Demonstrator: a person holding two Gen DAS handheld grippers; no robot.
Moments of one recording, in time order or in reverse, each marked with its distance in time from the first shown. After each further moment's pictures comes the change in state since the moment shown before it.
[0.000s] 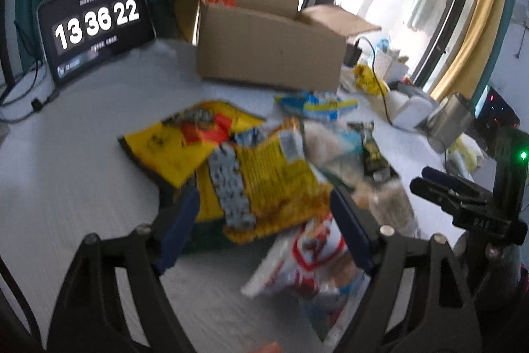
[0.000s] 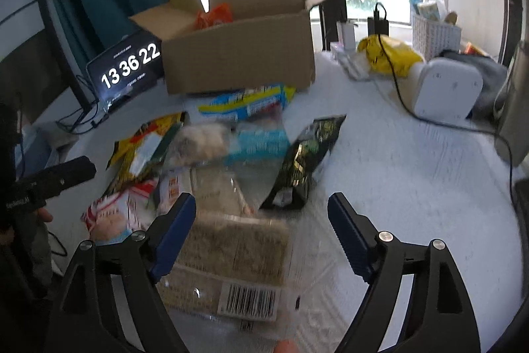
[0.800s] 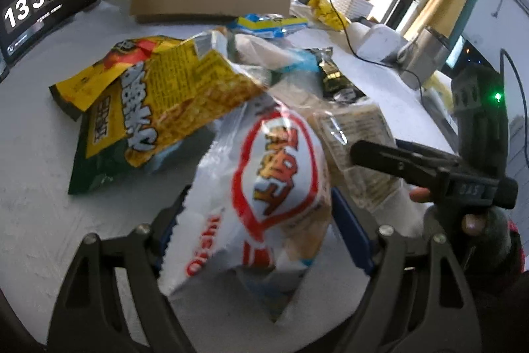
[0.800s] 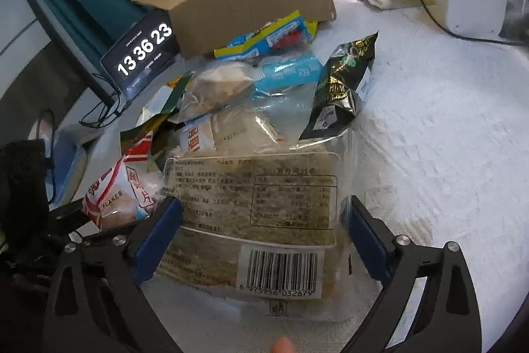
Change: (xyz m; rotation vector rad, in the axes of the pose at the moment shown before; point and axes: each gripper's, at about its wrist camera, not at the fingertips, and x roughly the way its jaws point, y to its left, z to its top) left arm 0.029 -0.046 -0.042 0.115 0.176 -0.118; right arm 0.034 0.003 -0.039 0.125 0.094 0.163
